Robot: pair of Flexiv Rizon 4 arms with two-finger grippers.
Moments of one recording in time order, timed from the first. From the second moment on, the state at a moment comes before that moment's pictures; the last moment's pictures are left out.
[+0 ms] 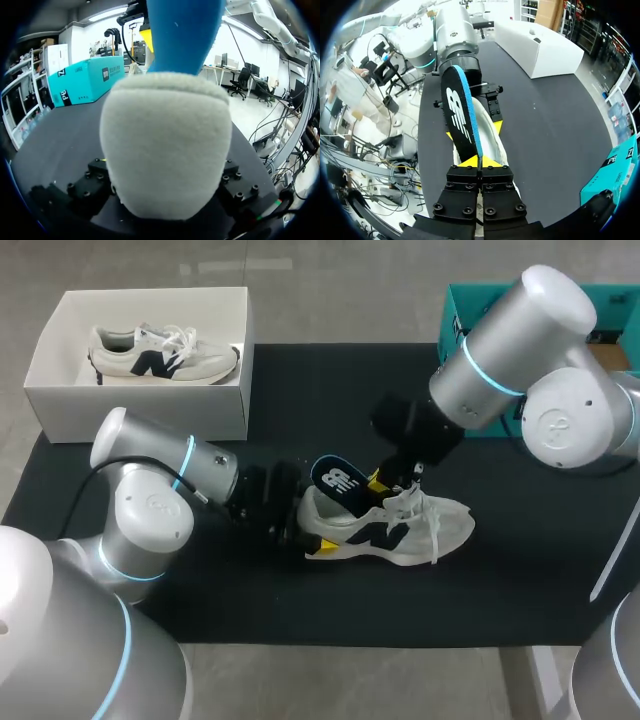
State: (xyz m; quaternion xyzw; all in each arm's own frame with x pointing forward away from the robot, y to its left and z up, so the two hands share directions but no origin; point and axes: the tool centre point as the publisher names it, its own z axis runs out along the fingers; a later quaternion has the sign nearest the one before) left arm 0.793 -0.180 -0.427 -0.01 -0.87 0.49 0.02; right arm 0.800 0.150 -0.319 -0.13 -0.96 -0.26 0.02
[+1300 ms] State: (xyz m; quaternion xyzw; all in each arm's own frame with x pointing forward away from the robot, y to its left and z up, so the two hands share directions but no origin) left arm 0.794 -0.180 -0.427 -0.01 -0.87 0.49 0.02; right arm 0.849 0.212 -0.188 -0.07 -0.92 -0.37 -0.01
